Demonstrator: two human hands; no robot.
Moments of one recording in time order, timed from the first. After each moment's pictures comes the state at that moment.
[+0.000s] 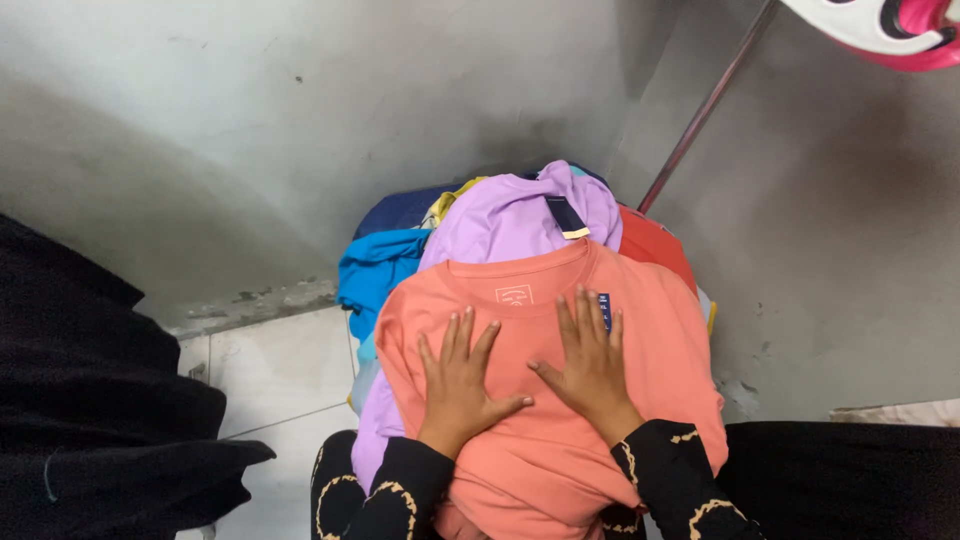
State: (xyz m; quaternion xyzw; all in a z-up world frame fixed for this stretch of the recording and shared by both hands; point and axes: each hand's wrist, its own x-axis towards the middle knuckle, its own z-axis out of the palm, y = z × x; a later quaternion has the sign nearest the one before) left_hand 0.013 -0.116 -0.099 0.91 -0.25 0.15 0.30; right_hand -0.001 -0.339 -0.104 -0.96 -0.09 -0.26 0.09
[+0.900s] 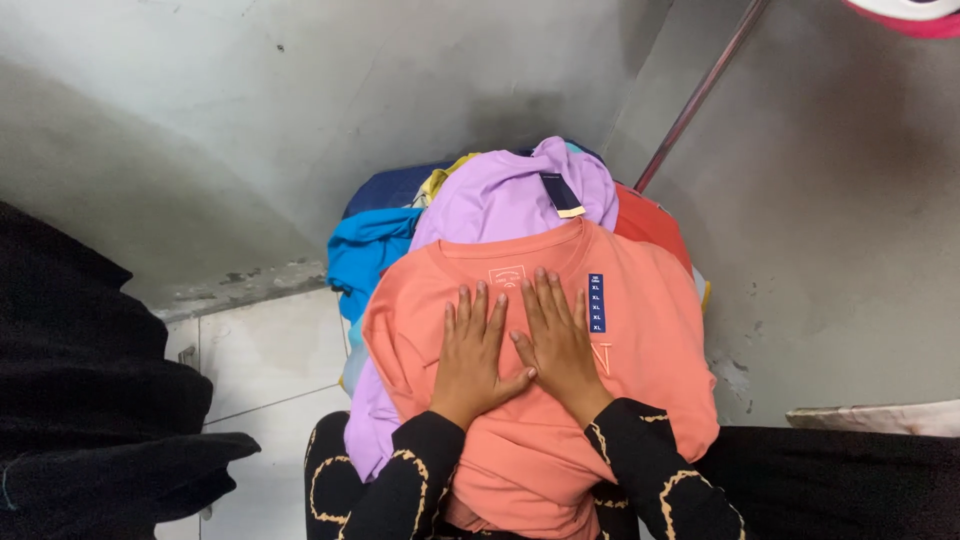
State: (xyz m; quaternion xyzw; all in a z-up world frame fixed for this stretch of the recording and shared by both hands) left_hand 0.027 -0.140 -0.133 0.89 -0.31 0.17 0.28; right_hand 0.011 -0.315 -0.114 -0.95 -0.14 -0.25 0.09
